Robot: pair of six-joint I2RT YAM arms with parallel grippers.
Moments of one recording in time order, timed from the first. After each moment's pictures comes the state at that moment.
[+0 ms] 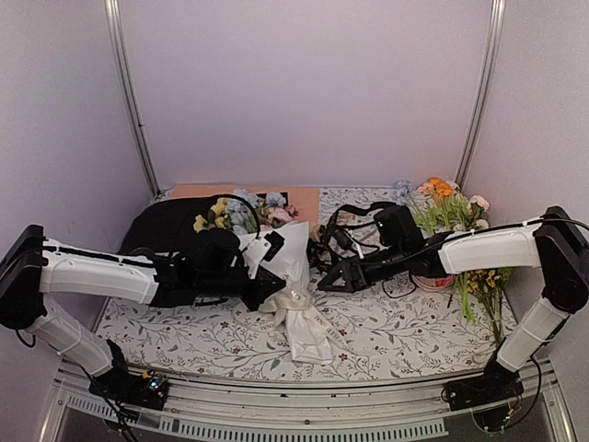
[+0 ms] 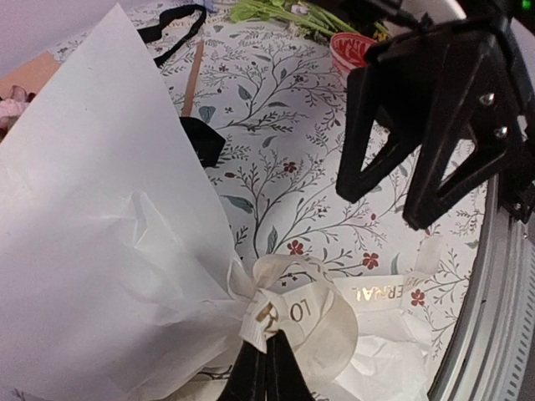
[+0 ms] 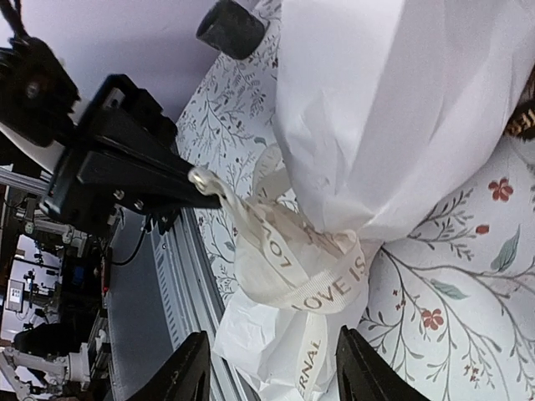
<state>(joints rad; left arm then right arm) -0.96 1.44 0.73 0.15 0.07 -0.16 0.74 1.63 0.89 0.06 -0.73 0.46</state>
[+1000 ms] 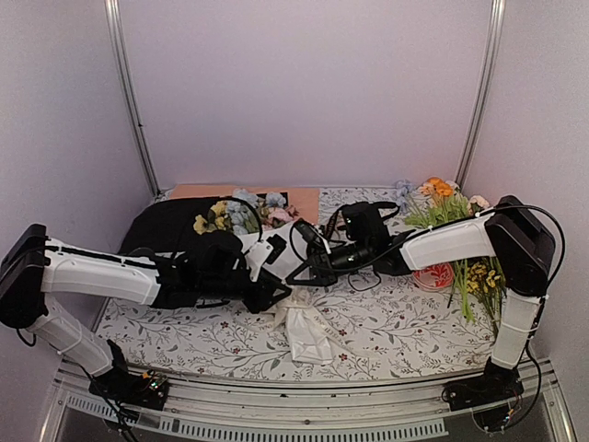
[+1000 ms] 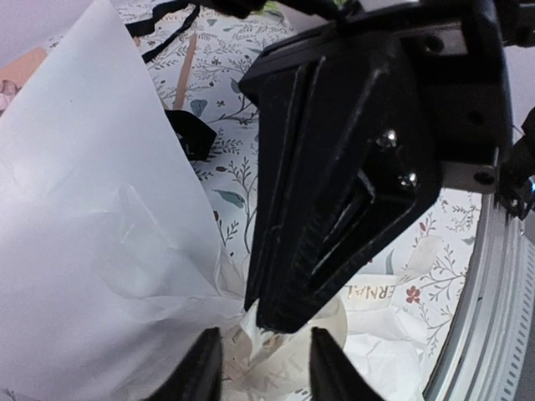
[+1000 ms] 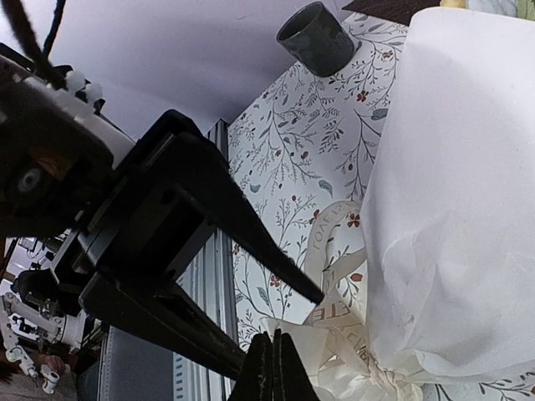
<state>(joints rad) -0.97 1.46 0.73 0.16 0.07 -0.17 0.81 1.89 1.10 0.29 -0.87 0.41</state>
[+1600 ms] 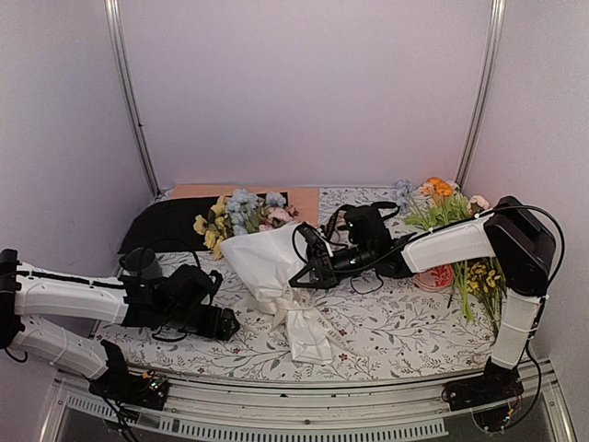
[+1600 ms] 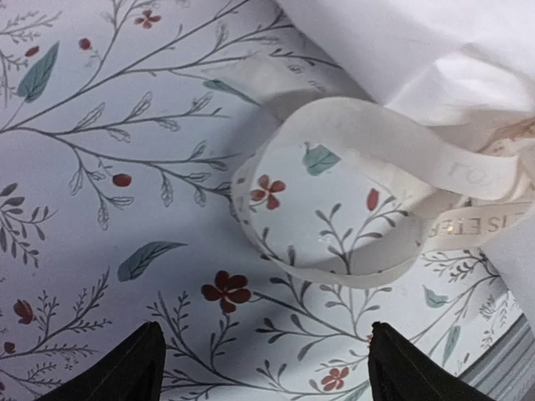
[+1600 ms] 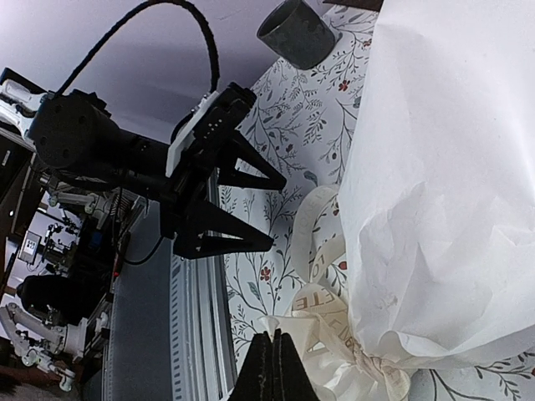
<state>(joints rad) -0.93 1.21 0.49 -0.28 -0.12 -0.69 0.80 1.89 1.06 0.30 -0.84 0.44</state>
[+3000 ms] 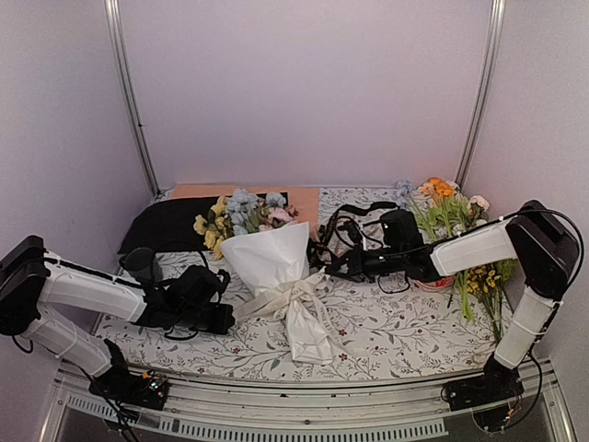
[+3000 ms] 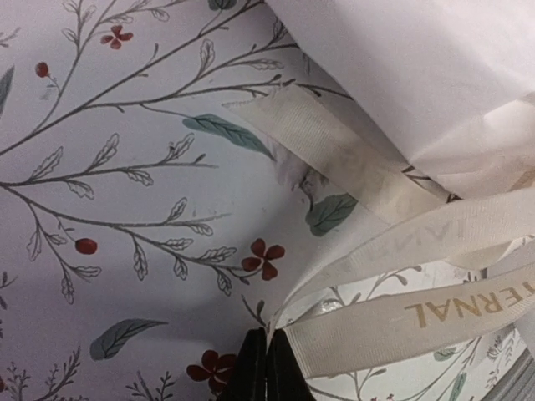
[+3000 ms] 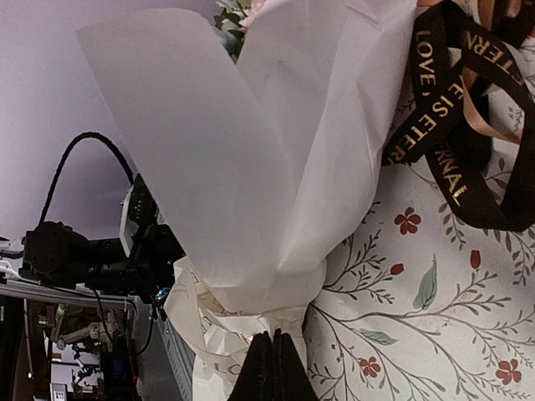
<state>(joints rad) -0.87 1.38 0.46 -0.05 -0.10 -0.67 0.65 1.75 0.84 0.37 -0.64 0.75</state>
